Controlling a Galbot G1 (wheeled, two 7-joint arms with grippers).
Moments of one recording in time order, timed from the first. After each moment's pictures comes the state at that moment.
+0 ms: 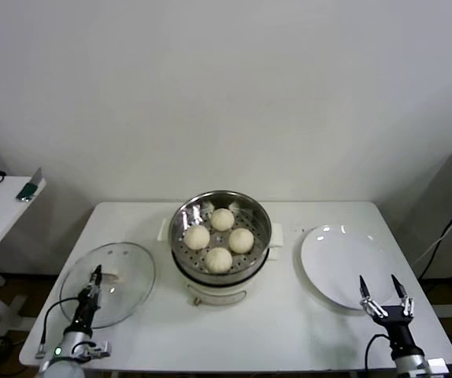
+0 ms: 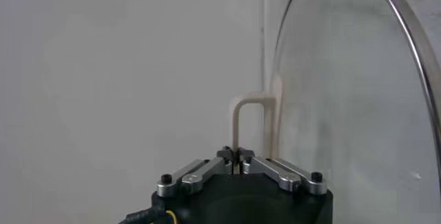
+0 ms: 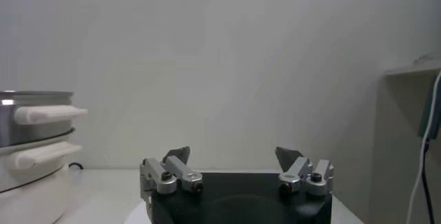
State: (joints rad) left arm 1.36 -1.19 -0.60 -1.41 1.19 -0.03 -0.43; right arm -1.57 1.17 0.68 1.62 0.48 0.45 -0.15
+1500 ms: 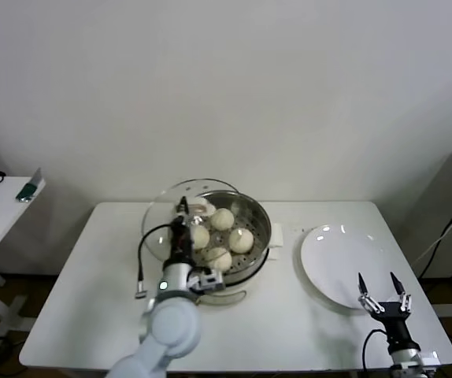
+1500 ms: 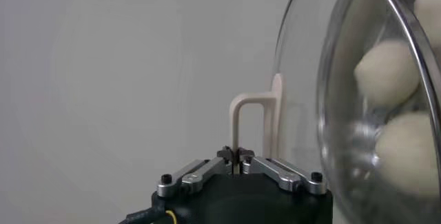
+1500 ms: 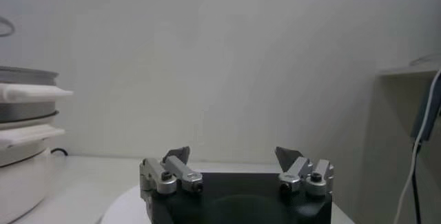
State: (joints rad) left arm 1.03 -1.29 0.05 -1.98 1.41 0.73 0.21; right arm -1.52 1.17 0.66 1.58 0.41 0.44 -0.09
